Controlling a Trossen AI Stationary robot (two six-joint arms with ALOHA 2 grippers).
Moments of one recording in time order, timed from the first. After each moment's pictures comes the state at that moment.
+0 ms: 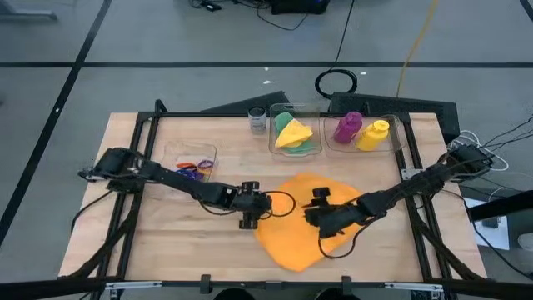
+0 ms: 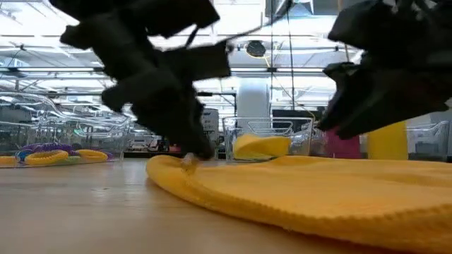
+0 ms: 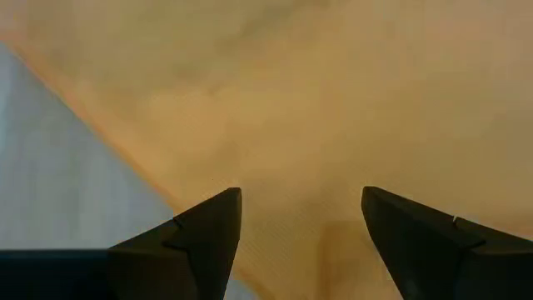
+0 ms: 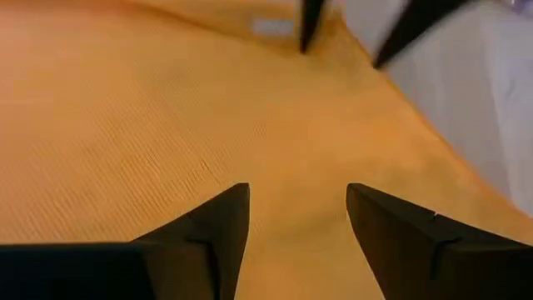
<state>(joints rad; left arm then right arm) -0.27 1.88 1.09 -0.20 -0.18 -0.14 0.50 1.64 0.92 -0.14 0.45 0.13</state>
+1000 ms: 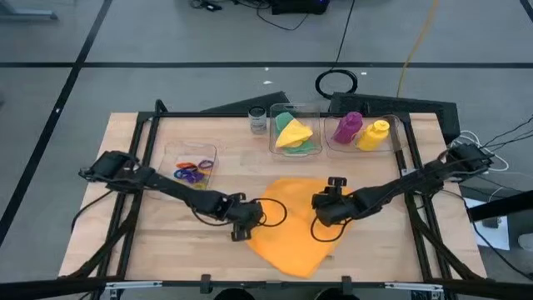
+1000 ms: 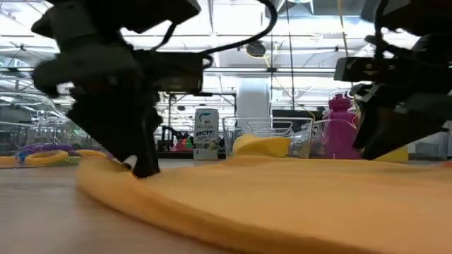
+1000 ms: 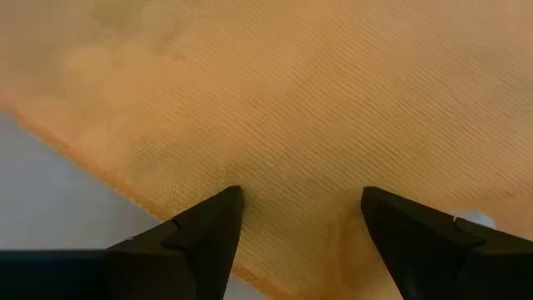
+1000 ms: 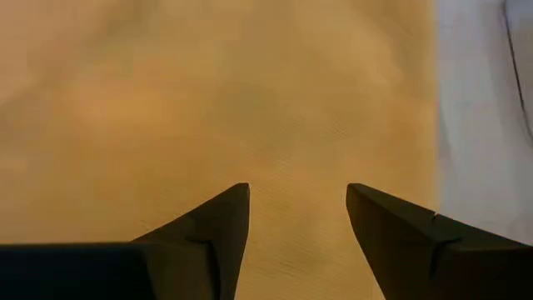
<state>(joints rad) -0.37 1.94 1.10 -0.44 0.00 -0.53 0.44 1.64 0.92 -0.51 0.52 0.41</state>
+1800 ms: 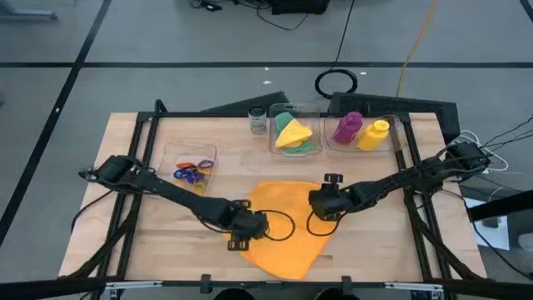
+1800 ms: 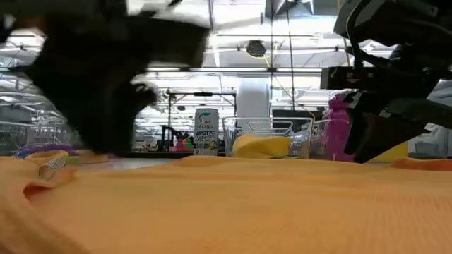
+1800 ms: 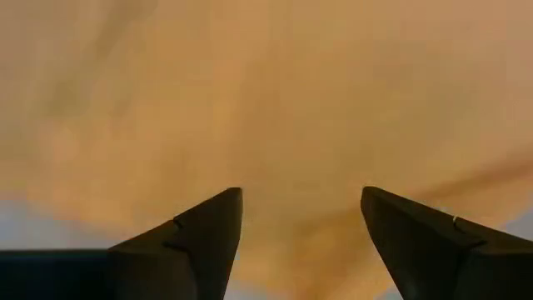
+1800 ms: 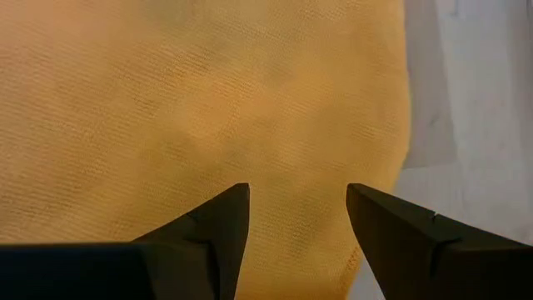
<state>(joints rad) -0.42 1.95 1.34 -0.72 0.02 -0.44 0.35 1.64 0.92 -0.48 0.42 0.34</state>
